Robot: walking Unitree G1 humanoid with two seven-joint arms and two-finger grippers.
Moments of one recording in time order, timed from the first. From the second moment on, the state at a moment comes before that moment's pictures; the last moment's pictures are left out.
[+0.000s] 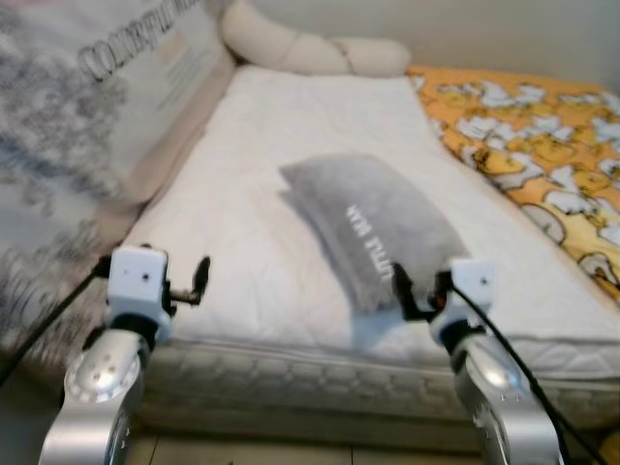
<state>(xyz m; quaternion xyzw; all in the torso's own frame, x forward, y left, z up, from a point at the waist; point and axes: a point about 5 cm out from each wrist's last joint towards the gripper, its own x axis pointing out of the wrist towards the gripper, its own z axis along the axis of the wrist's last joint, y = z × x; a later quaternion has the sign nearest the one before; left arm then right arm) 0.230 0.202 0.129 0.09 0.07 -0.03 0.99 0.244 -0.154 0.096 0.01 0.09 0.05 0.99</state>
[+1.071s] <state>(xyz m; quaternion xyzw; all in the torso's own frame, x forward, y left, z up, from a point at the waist) 0.233 0.189 0.128 0.09 0.07 -0.06 0.99 0.244 -0.174 0.091 0.00 0.09 0.00 1.00</state>
